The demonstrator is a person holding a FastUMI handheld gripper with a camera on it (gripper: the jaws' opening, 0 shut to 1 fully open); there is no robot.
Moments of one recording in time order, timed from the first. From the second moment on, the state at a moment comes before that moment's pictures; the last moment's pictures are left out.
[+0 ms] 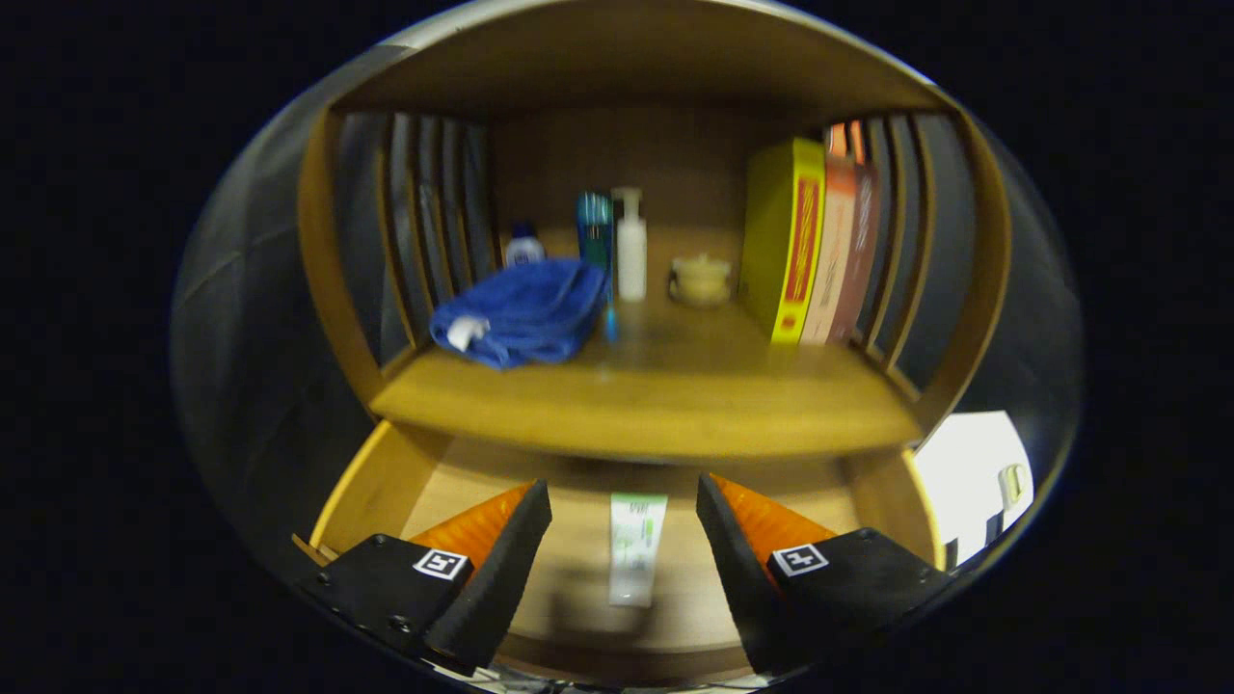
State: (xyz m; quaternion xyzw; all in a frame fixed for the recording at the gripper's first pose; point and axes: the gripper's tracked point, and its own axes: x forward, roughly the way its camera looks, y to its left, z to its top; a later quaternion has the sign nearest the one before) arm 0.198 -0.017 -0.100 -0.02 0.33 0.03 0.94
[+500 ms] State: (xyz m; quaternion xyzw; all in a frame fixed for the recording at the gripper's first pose) arm 0.185 -0.026 -0.208 -0.02 0.52 0.01 0.86
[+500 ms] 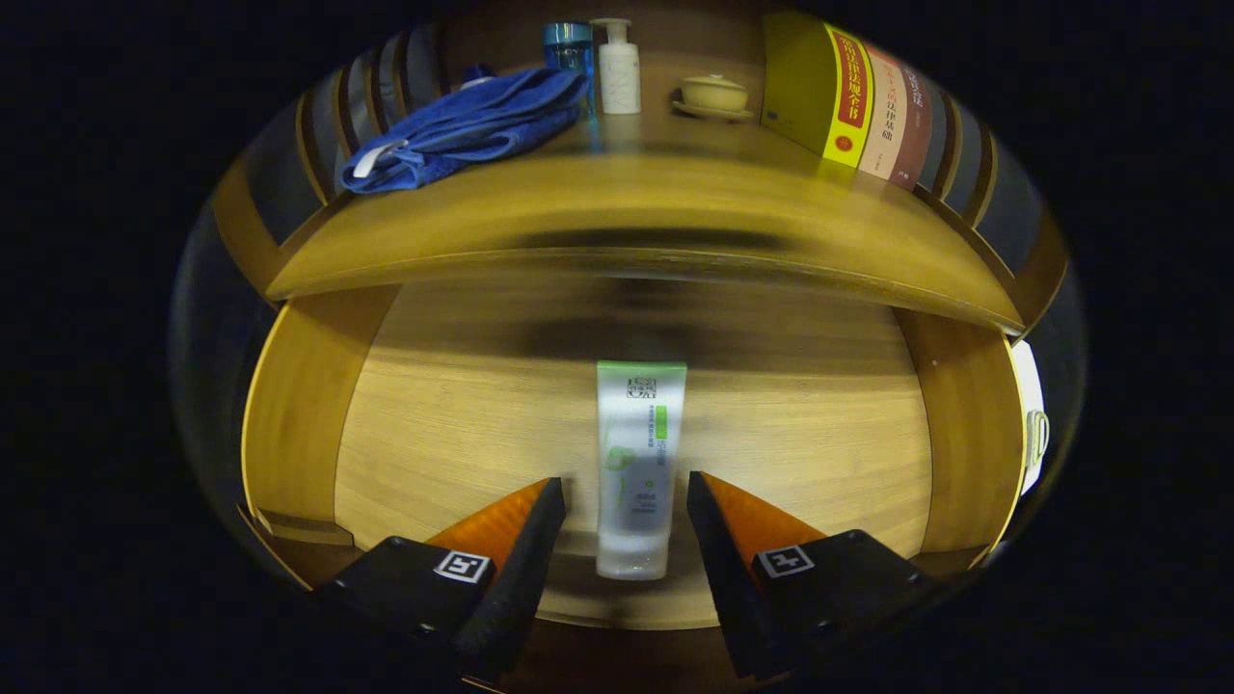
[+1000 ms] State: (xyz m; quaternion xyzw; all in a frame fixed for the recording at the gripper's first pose) arm 0.183 -0.032 -0.227 -0.02 0.54 0.00 0.84
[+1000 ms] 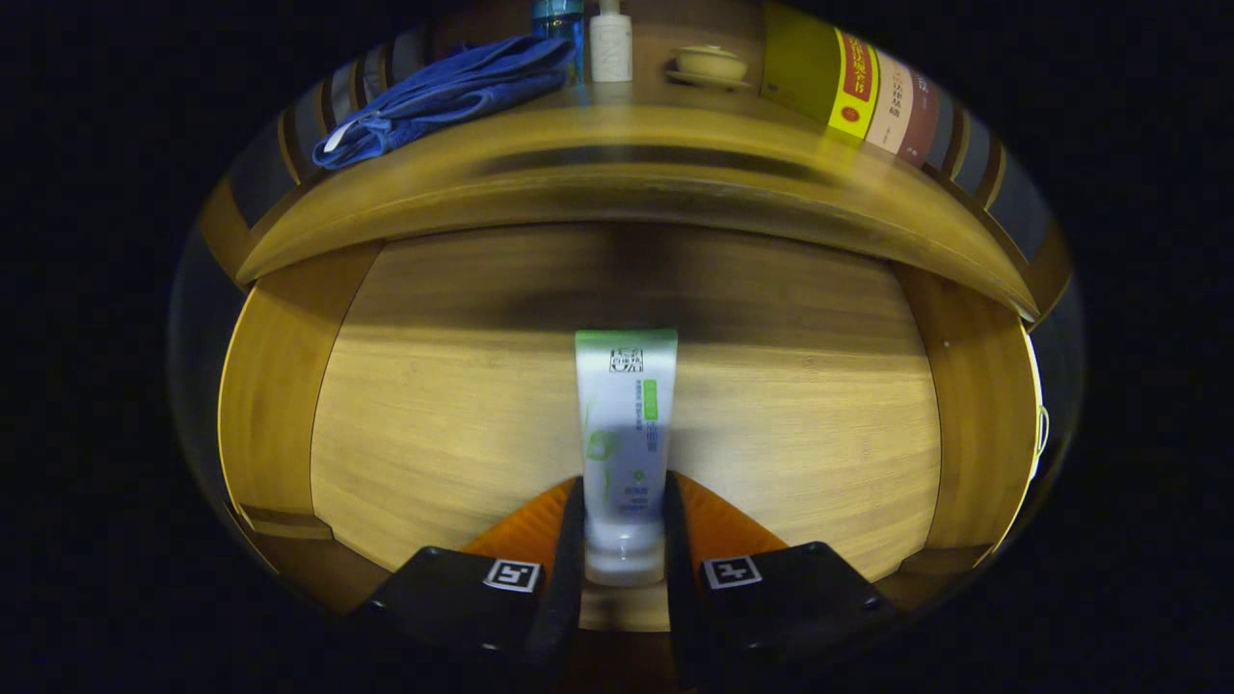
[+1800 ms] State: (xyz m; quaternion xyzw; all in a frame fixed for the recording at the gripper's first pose) arm 0.154 -0.024 -0.114 0.01 0.39 0.04 0.92
